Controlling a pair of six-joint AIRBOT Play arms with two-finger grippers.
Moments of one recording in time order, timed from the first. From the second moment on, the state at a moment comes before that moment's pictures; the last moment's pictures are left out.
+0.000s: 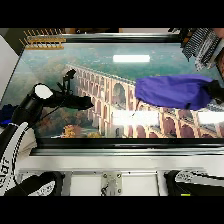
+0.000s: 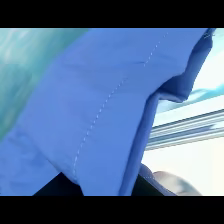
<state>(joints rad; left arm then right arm) -0.20 -1.24 1.06 0.87 -1.07 -1.36 -0.74 -1.44 1.17 -0.63 0.73 1.15</state>
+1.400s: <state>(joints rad) -0.20 -1.24 1.06 0.87 -1.08 -1.37 -0.57 -0.96 0.92 -1.48 1.38 1.55</state>
